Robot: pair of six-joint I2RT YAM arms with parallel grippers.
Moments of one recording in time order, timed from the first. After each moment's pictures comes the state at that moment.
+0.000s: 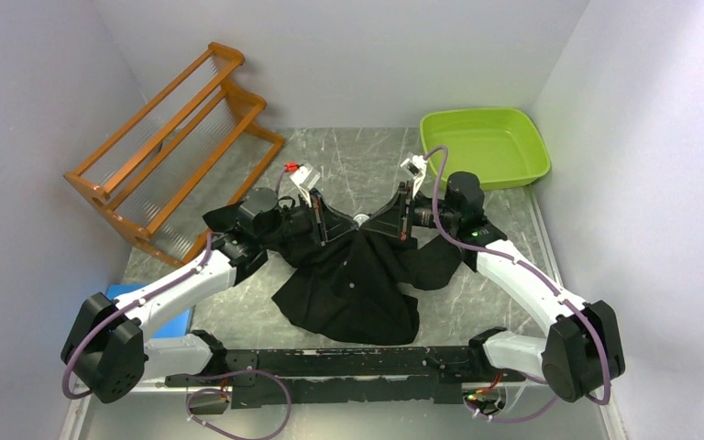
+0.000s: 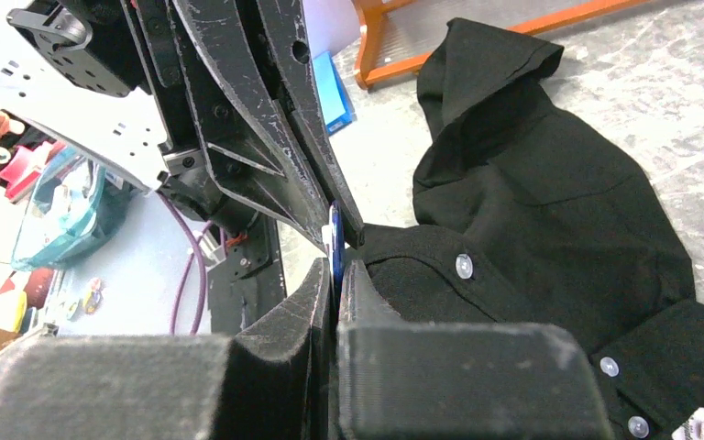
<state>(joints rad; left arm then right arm) -0.66 1.20 0.76 0.36 0.52 -0.52 0.41 1.18 0.78 0.26 -0.94 0.39</state>
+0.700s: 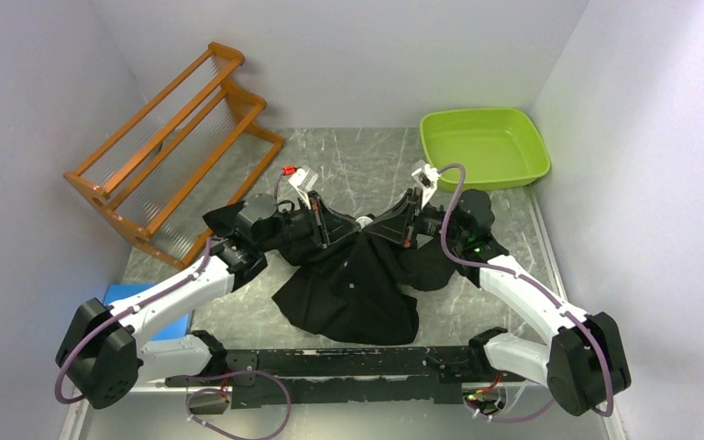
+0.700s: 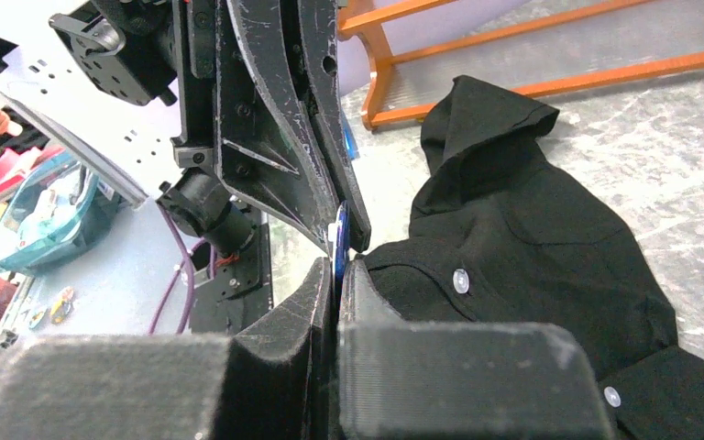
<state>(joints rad) -0.69 1.16 0.74 0.39 0.45 -0.60 0.40 1.11 0.64 0.53 -0.94 0.45</state>
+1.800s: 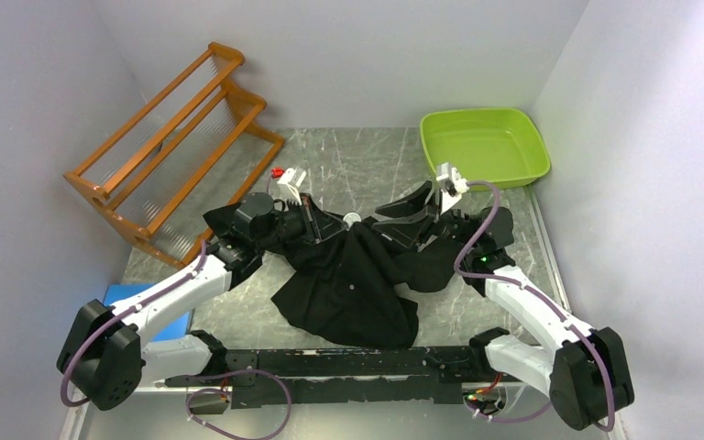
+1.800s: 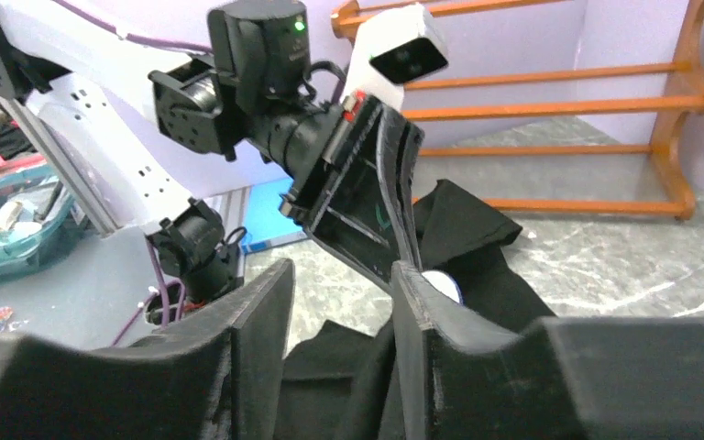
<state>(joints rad) -0.63 1.16 0.71 0.31 0.41 -0.72 0.37 1.04 0.55 0.88 -0.95 0.52</state>
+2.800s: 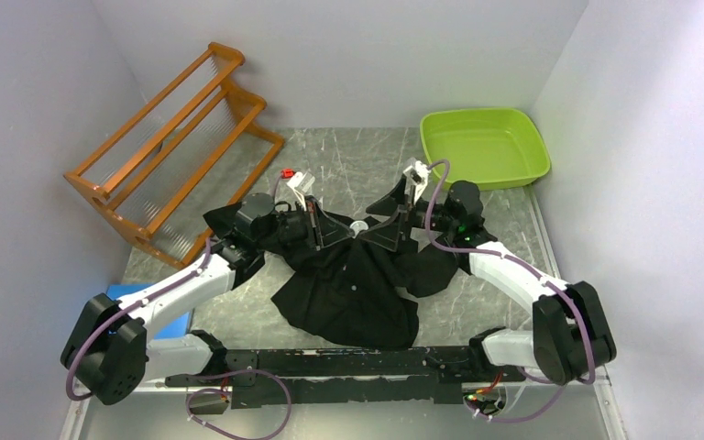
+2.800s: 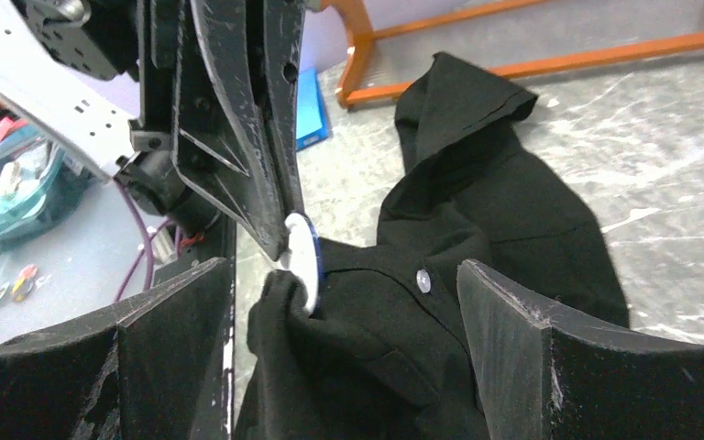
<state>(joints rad) -0.62 1.19 0.69 0.40 0.55 -0.64 0.38 1.25 0.66 0.61 -0.98 0.36</state>
